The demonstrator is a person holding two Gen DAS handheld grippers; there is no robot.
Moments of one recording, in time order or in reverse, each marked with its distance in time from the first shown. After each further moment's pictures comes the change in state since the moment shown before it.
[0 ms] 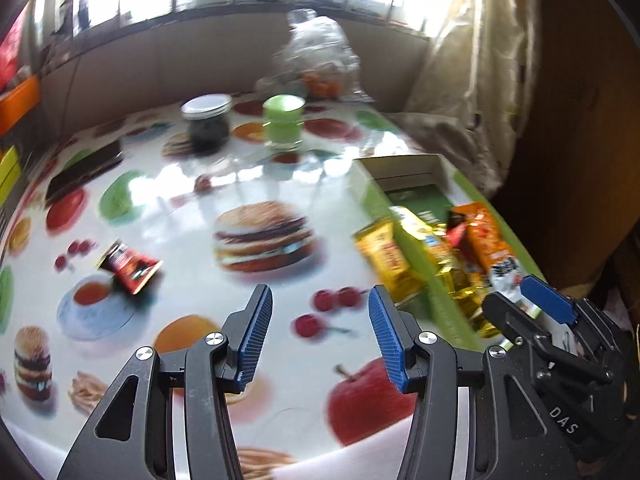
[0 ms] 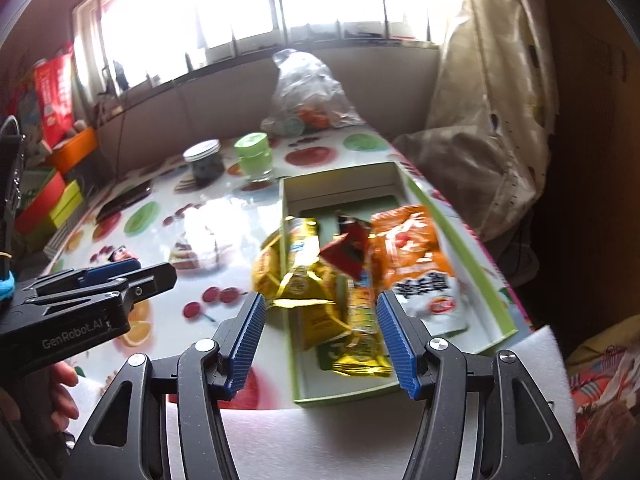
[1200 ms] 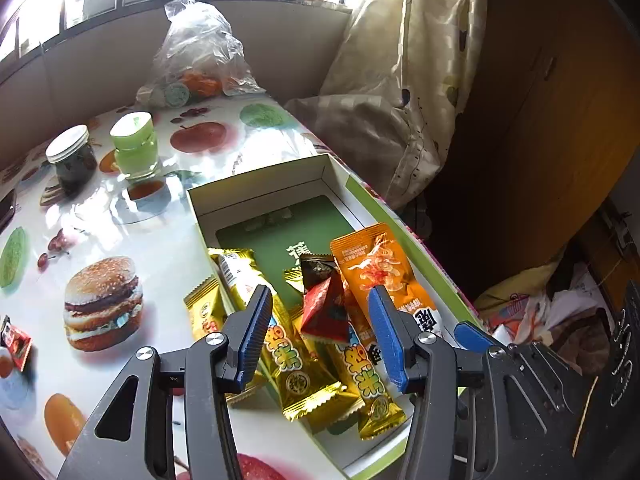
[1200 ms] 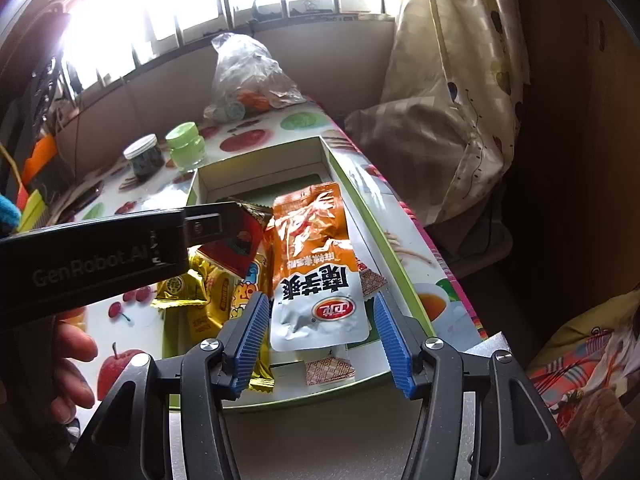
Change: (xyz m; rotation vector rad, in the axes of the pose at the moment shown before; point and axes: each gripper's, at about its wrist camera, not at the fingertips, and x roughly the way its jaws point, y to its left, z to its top) left arm 0.060 -0.114 0.048 0.126 0.063 -0.192; right arm 0.021 -0.073 -0.001 0.073 0.061 -0.090
